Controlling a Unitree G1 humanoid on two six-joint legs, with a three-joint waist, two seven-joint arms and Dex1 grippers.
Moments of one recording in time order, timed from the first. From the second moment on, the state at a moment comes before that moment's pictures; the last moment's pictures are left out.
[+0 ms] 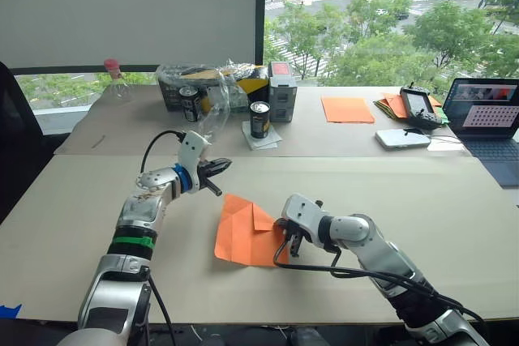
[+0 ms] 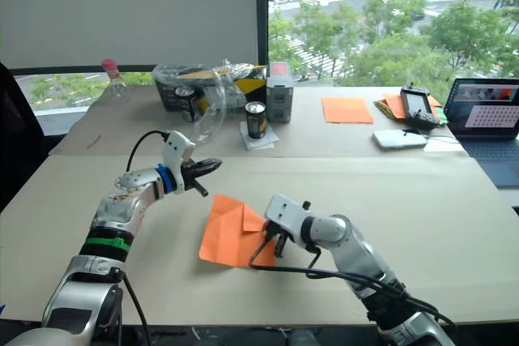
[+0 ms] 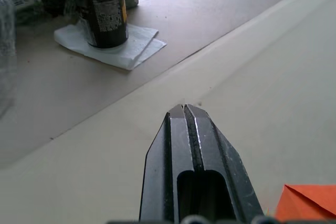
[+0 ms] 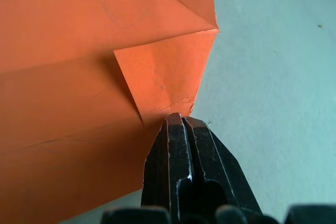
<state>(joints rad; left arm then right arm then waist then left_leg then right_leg) -0.71 0.44 0.04 0.38 -0.22 0.39 -0.79 -0.41 -0.48 0.42 -0.16 -0.06 0.49 0.73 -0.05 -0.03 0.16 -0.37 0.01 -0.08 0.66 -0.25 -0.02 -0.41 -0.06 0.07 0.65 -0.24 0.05</state>
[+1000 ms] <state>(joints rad) -0.47 0.43 0.09 -0.03 -0.51 1.08 -0.63 -0.45 -0.39 0.43 -0.05 -0.11 0.37 0.76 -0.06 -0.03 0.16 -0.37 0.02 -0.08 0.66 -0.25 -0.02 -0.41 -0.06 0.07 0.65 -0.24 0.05</state>
